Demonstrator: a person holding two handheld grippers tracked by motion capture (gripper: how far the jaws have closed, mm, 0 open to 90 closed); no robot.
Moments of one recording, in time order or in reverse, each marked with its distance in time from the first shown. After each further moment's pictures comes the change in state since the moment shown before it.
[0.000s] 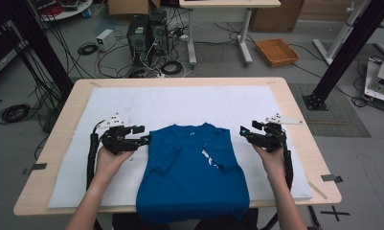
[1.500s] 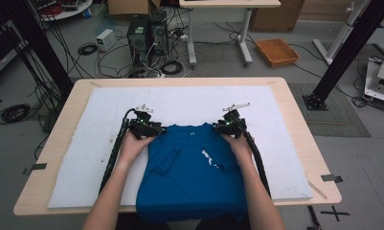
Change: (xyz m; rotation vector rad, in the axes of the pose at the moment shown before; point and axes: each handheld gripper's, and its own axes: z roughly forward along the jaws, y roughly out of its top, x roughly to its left) left arm 0.031 0.011 0.094 0.274 0.140 -0.055; right arm 0.029 0.013 0.125 0.293 0.013 -0.076
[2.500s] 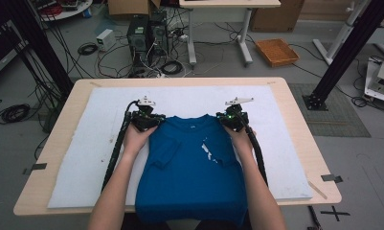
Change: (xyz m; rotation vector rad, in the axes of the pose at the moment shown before) left arm 0.001 0.025 -0.004 -0.078 0.071 0.062; right arm -0.006 0.017 -0.011 -0.110 -0.024 -0.027
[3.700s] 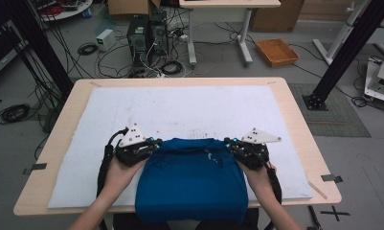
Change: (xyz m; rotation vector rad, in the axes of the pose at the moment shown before) left arm -0.104 -0.043 -0.112 -0.135 -0.058 0.221; right arm 0.075 -0.059 -0.132 -0.160 0.052 -0.109
